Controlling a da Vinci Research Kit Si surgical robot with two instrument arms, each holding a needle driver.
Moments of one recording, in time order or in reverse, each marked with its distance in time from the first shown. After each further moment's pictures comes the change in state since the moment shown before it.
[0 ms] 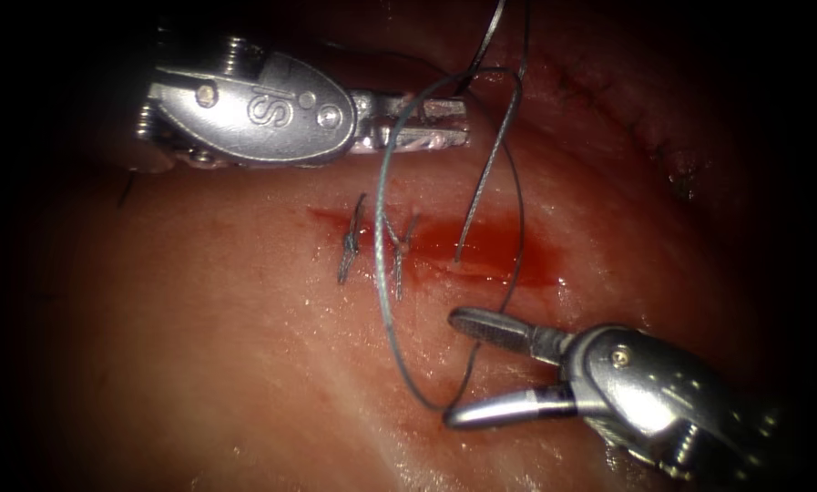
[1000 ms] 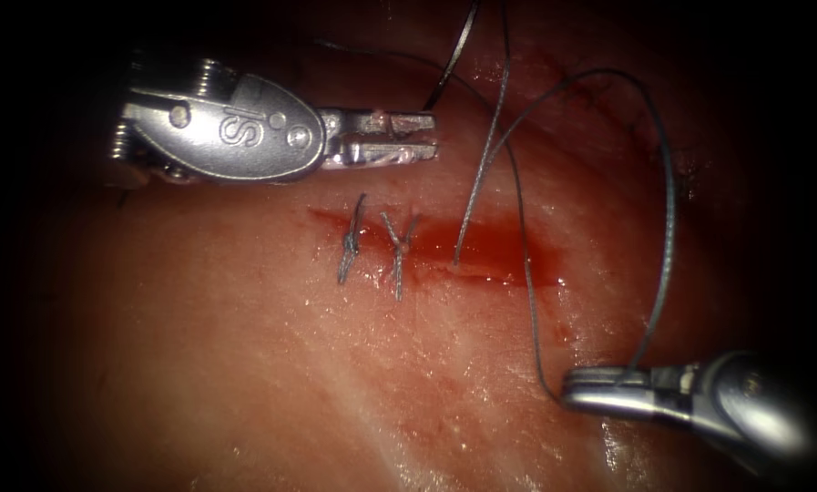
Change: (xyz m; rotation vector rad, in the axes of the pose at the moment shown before) right arm 0.000 0.000 -0.014 -0.193 -0.337 -0.084; left arm -0.001 0.001 -0.002 -0.013 0.014 0.012
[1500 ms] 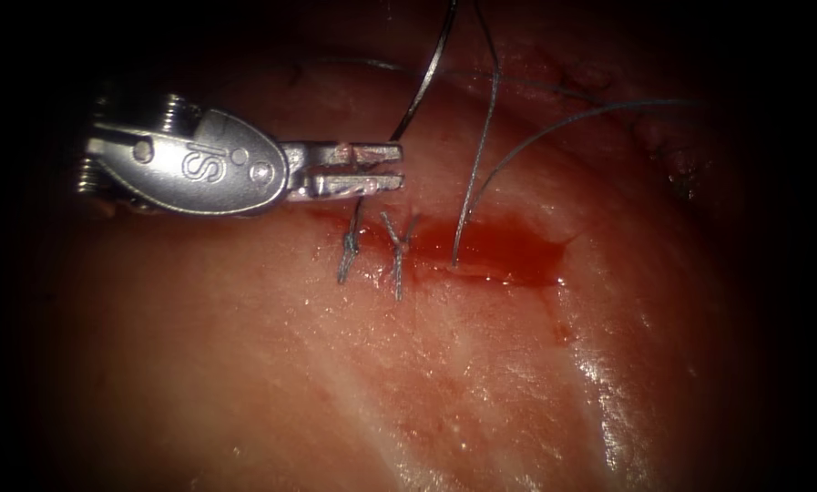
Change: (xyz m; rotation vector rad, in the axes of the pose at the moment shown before) right arm -0.002 0.012 -0.018 -0.514 -0.365 -0.259; left arm -0.001 0.002 -0.001 0.002 -0.001 -0.001
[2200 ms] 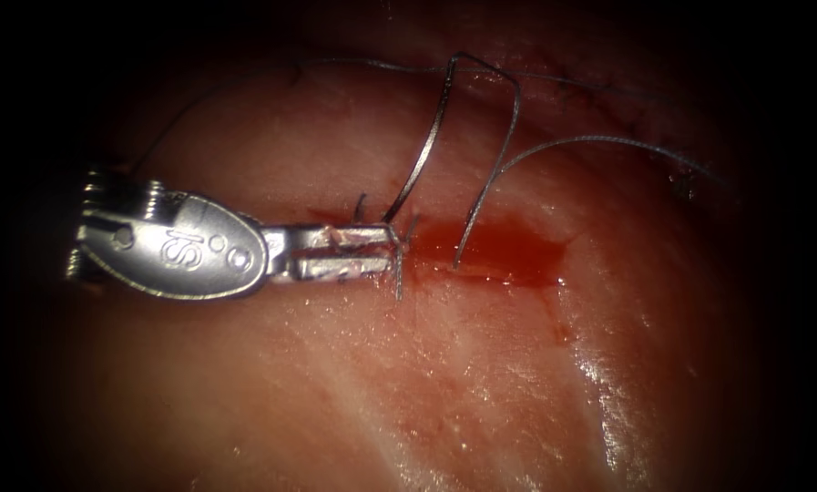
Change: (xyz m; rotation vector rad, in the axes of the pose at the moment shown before) right arm 0.003 -0.012 0.000 0.244 0.307 0.388; left arm -0.001 0.004 -0.001 -0.063 0.109 -0.057
